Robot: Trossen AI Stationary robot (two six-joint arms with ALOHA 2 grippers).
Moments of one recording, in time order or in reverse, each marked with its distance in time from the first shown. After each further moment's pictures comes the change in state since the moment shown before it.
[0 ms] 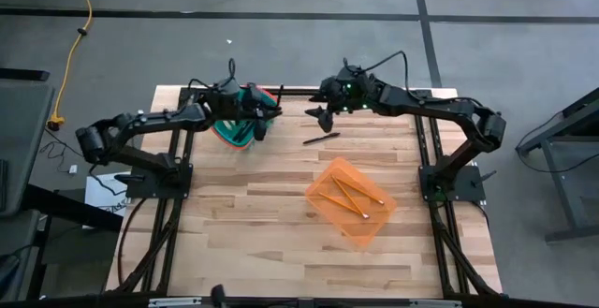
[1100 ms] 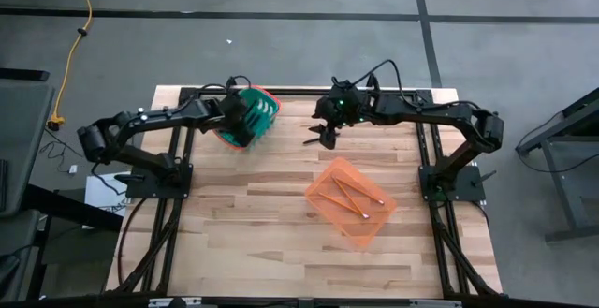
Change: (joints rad) left arm 0.003 0.021 0.053 -0.833 -0.523 -0.207; right arm 0.112 0.005 -0.001 -0.171 0.099 -0.109
